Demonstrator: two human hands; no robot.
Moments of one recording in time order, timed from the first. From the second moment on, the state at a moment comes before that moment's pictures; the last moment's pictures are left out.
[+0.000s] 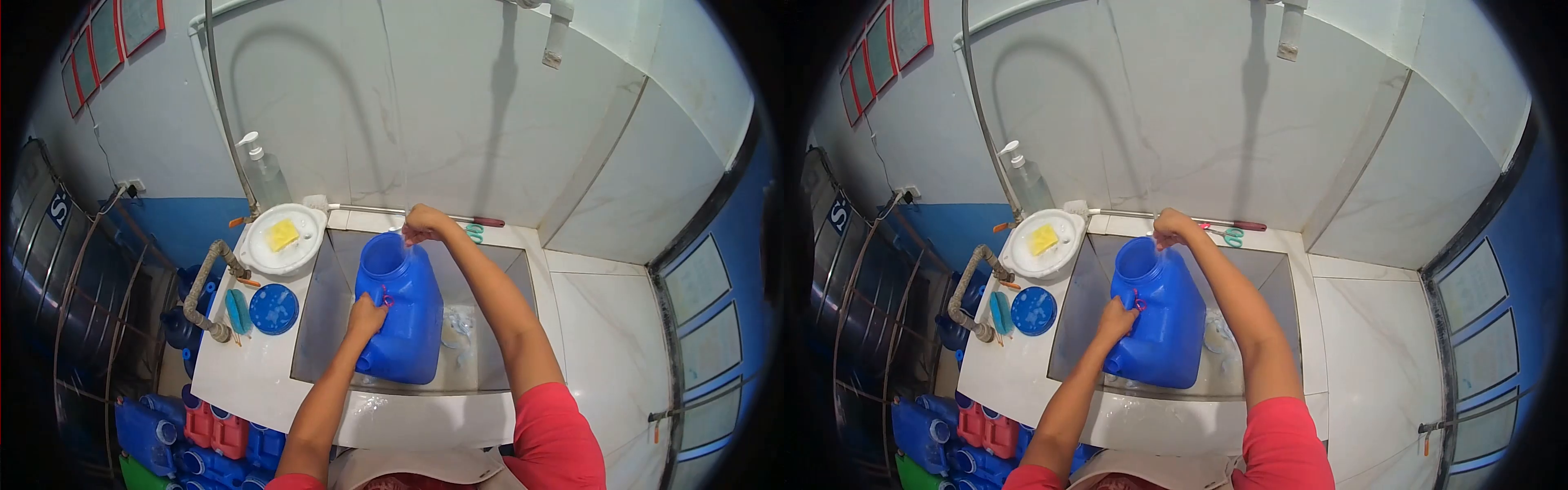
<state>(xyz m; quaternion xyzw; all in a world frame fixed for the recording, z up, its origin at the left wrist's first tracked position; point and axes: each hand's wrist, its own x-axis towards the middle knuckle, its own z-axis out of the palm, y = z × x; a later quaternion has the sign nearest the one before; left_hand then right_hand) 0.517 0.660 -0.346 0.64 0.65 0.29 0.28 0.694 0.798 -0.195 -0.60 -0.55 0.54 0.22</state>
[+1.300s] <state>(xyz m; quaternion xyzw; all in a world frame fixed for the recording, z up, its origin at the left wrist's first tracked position) 0.523 0.670 -0.333 0.70 0.47 0.30 0.45 0.704 0.709 -0.281 -0.35 -0.91 -0.10 0.19</state>
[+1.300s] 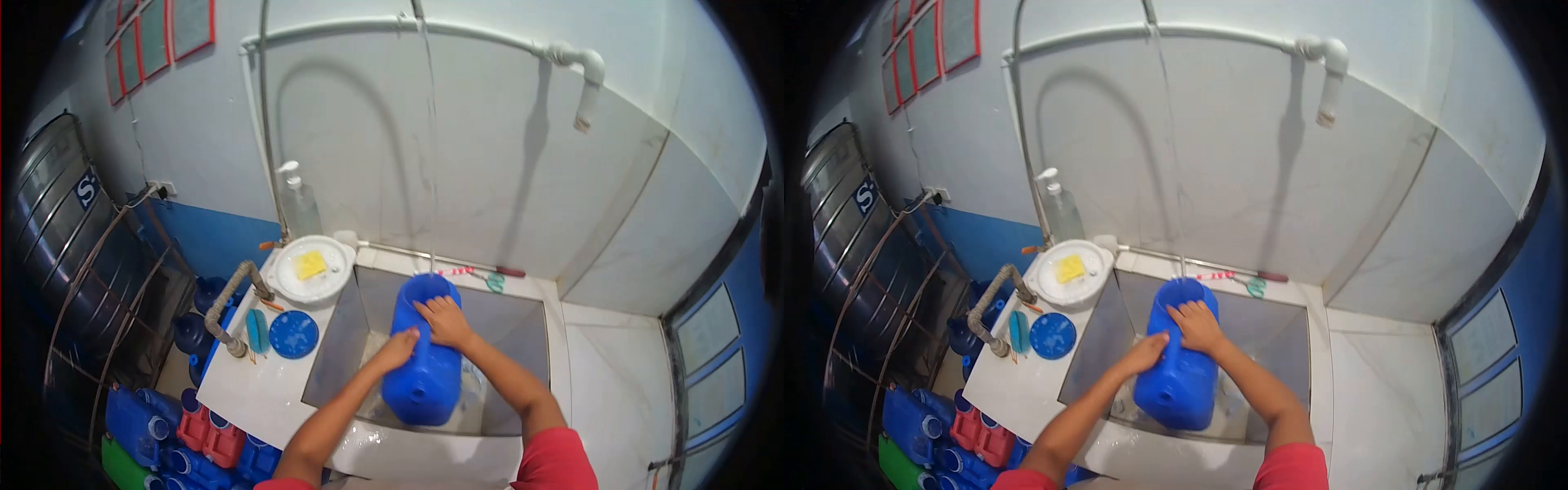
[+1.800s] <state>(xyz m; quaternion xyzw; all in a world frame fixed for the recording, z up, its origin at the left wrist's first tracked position) 0.387 0.592 -0.340 0.17 0.32 0.61 0.70 0.639 0.717 0.020 -0.39 -0.83 -0.12 0.38</state>
